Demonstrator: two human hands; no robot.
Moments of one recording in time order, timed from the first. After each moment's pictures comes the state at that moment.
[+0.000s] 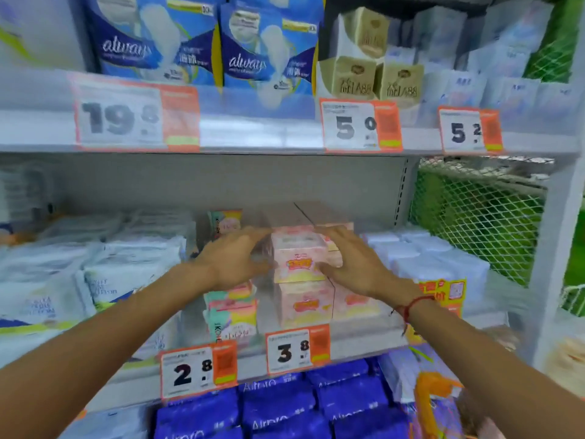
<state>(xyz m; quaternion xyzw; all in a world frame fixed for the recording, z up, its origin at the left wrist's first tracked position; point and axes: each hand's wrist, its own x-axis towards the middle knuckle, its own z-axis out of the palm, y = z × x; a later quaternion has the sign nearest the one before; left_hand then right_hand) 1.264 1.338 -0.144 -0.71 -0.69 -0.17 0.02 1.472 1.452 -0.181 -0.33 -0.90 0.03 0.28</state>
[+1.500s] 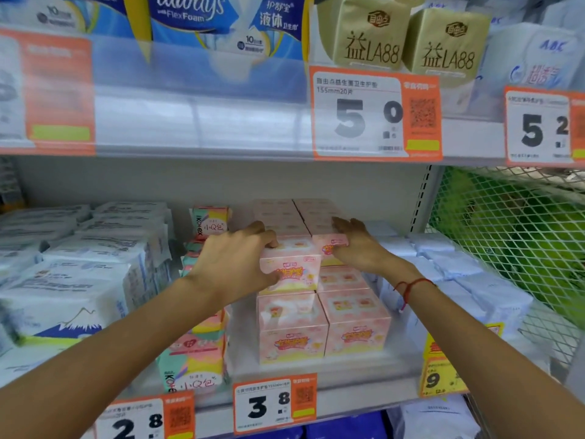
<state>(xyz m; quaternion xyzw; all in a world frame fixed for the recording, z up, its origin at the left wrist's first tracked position) 1.283 1.405 -0.150 -0.65 -0.73 -0.12 0.17 1.451 1.588 -0.178 -0.46 -0.85 0.18 0.20</state>
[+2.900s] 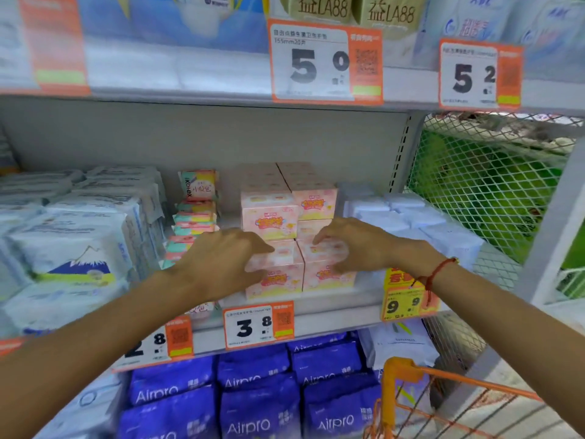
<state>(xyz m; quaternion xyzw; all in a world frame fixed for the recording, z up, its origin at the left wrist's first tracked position) 1.313 1.349 -0.178 -0.73 -0.68 -0.05 0.10 1.522 1.498 -0.179 -0.32 -0.94 0.07 0.02</state>
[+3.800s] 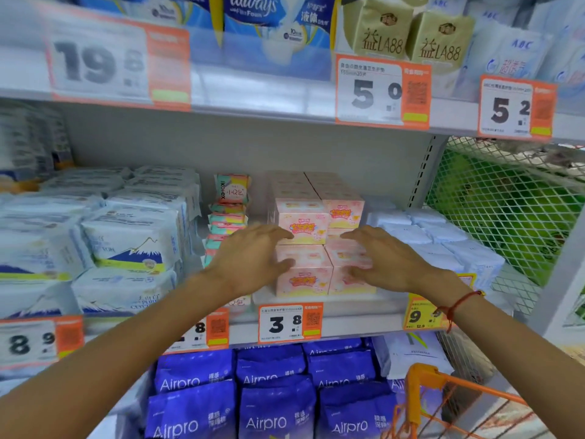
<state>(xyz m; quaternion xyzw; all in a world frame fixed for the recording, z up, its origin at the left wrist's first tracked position) 1.298 1.333 -0.179 -0.70 -0.69 -0.16 0.07 1.519 1.460 -0.177 -0.36 -0.93 0.01 0.08</state>
